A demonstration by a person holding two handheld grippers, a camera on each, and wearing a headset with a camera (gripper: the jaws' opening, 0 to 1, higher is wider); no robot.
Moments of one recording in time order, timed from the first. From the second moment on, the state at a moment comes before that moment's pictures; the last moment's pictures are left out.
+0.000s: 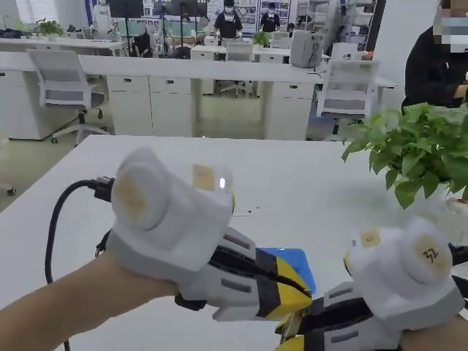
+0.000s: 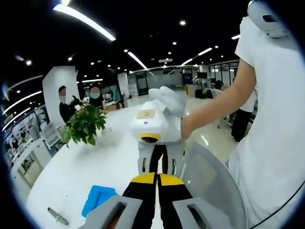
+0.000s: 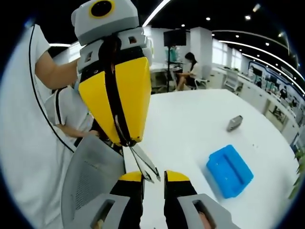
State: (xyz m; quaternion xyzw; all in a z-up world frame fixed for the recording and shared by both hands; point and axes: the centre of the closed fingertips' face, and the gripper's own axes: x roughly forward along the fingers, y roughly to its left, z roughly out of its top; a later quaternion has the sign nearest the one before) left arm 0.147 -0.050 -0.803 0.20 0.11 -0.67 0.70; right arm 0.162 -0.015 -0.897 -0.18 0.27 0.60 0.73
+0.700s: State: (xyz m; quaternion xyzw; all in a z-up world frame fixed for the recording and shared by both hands) left arm 0.191 -0.037 -0.899 0.27 0.21 -0.60 0.73; right arm 0.203 -0.071 -0.961 -0.29 0.31 0.56 0.71
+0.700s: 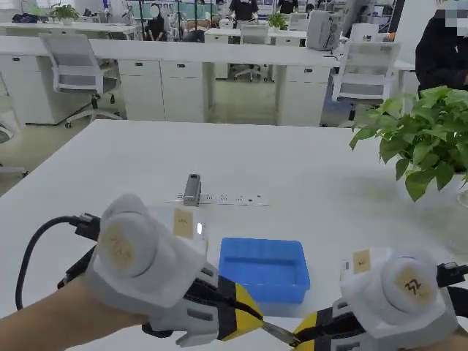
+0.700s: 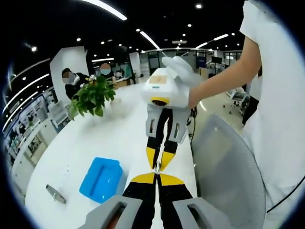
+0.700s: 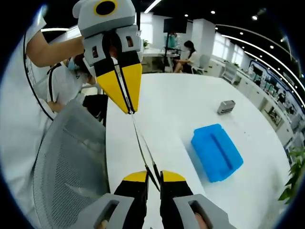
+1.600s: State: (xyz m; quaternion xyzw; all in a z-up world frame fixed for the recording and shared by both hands) left arm 0.230 -0.021 -1.079 0.37 0.37 -0.54 0.66; right arm 0.240 -0.081 -1.075 -0.29 0.38 0.51 0.72
